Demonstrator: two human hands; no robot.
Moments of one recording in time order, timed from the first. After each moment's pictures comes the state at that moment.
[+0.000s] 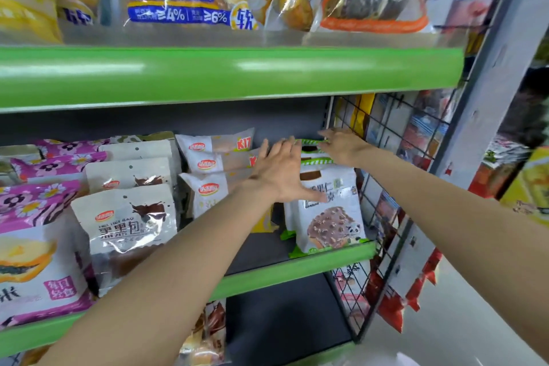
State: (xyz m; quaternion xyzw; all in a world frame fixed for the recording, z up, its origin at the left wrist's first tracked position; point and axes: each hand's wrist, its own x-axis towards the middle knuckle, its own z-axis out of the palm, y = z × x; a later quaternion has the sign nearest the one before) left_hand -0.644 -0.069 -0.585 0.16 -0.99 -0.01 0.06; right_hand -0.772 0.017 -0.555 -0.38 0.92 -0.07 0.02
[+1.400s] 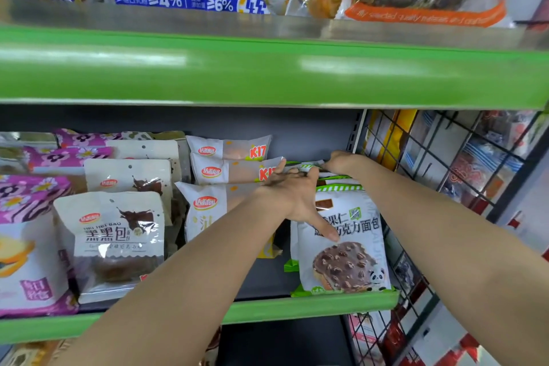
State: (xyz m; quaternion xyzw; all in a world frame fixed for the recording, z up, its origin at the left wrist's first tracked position) left_hand -0.673 -0.075 -0.587 0.20 -0.98 -0.06 -0.06; right_hand -0.845 -0.065 -0.601 -0.38 0.92 -0.05 0.14
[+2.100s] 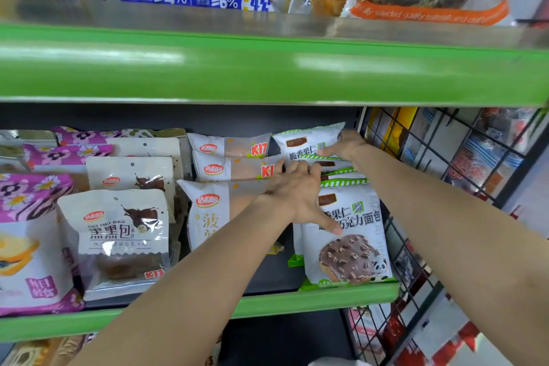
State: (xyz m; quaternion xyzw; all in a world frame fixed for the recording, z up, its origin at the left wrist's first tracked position) left_hand -0.673 -0.074 -0.600 0.18 -0.98 -0.02 0.01; right_hand -0.853 -0.064 -0.589 -0.29 0.89 -0.32 0.14
